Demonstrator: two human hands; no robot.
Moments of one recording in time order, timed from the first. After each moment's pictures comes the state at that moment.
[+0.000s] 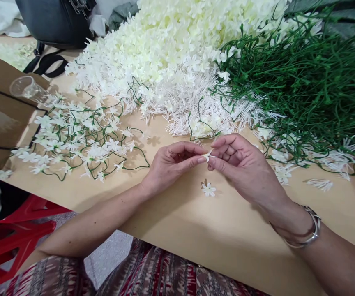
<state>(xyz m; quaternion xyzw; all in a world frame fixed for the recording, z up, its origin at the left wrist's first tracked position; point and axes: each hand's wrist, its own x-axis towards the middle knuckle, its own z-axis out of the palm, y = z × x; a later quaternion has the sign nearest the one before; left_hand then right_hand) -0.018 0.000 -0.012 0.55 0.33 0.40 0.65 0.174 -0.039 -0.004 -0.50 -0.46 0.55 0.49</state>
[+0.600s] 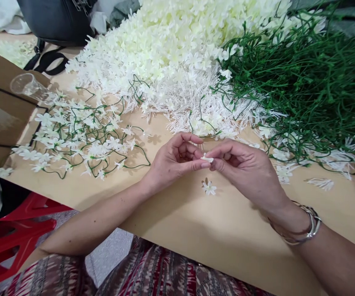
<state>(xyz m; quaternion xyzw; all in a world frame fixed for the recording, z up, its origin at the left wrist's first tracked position) -0.019 0.001 -0.010 0.53 0.33 0.36 0.69 0.176 -0.044 -0.005 -0.49 -0.56 0.48 0.47</state>
